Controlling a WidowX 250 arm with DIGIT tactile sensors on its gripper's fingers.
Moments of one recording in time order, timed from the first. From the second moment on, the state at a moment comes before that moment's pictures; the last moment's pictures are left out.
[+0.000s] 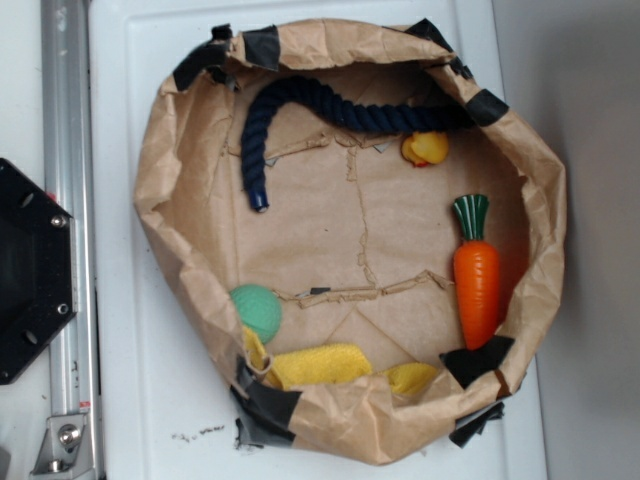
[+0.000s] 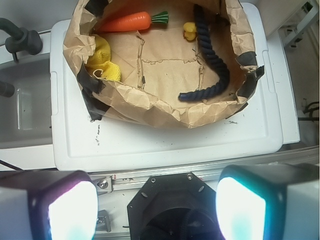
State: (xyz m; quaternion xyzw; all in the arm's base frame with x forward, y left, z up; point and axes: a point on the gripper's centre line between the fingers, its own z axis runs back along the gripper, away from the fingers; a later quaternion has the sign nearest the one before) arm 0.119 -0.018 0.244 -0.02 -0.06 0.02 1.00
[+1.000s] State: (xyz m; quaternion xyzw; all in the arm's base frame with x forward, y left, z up) arm 0.245 0.020 0.128 0.08 -0.12 -0.03 0.99
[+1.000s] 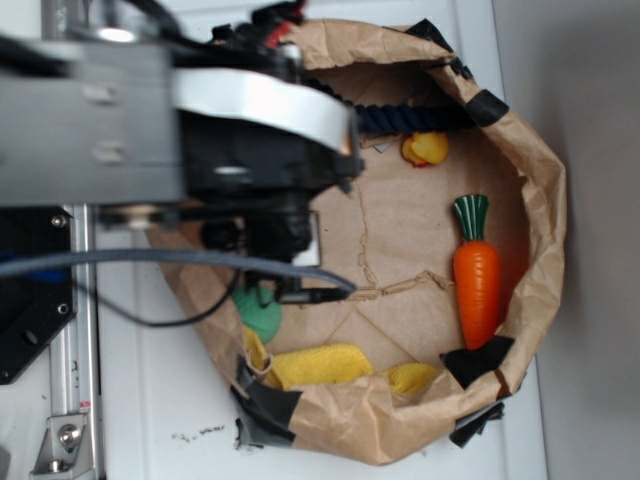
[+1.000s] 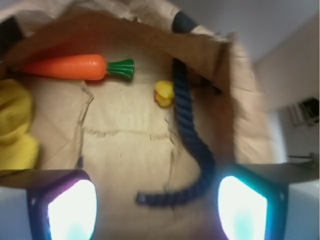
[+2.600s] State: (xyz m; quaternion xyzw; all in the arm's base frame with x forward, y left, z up) arm 0.292 0.072 0.039 0.08 -0.01 -0.06 1.00
